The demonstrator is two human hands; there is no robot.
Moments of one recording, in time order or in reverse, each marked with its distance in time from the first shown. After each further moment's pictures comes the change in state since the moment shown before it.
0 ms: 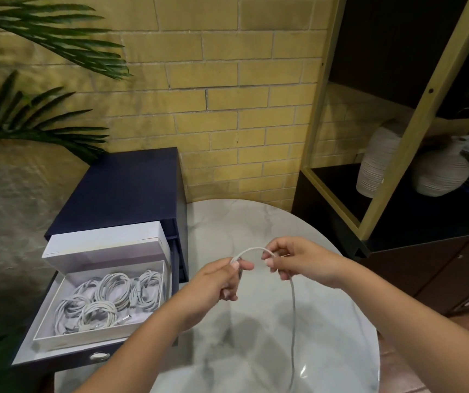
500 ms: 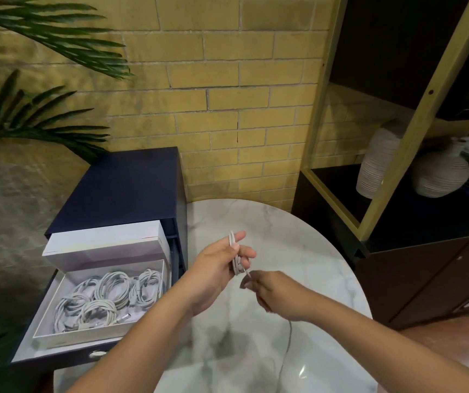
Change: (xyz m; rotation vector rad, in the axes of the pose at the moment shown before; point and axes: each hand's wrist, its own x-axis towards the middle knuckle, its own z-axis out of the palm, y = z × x) left_hand 0.012 0.024 0.010 -0.392 0.060 0.062; right_hand 0.007 0.021 0.061 -0.382 0.004 0.013
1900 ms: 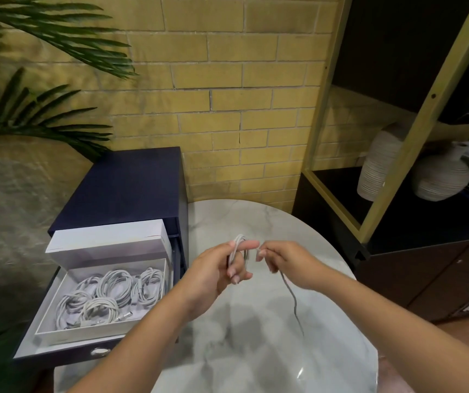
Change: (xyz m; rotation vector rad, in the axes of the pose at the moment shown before) left_hand -0.013 0.003 -0.004 0.131 -0.089 0.006; right_hand 0.015 0.008 -0.043 -0.079 0.203 -0.128
